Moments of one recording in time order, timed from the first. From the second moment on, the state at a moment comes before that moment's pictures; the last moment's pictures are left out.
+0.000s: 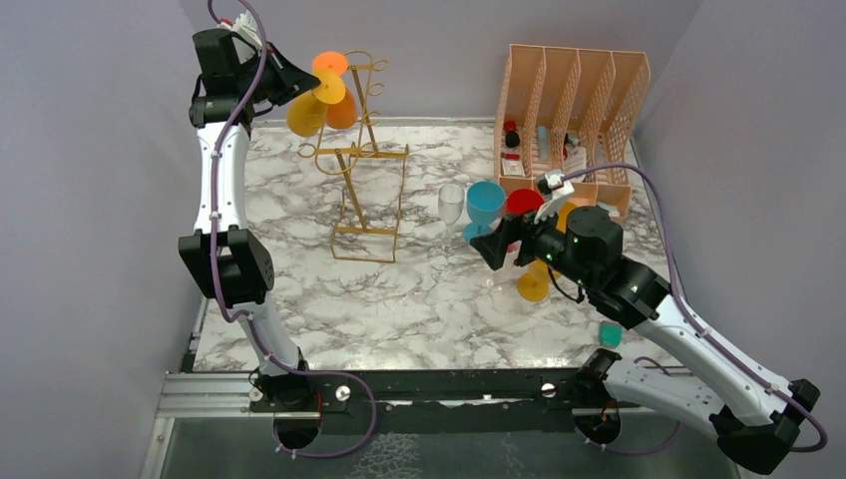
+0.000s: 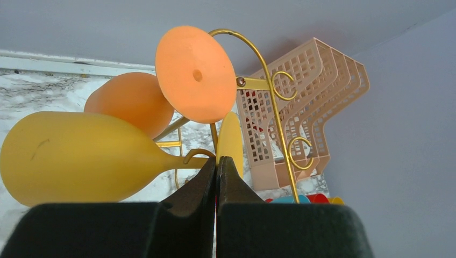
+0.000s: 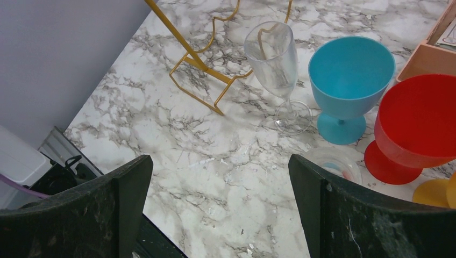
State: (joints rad) left arm 0.16 1.90 2.09 -0.48 0.70 -0.54; right arm 0.76 0.86 0.93 -0.34 0.05 0.37
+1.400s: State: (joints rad) left arm 0.22 1.91 2.06 -0.36 0.79 -0.78; right arm 0.76 0.85 0.93 -0.36 0.06 0.39
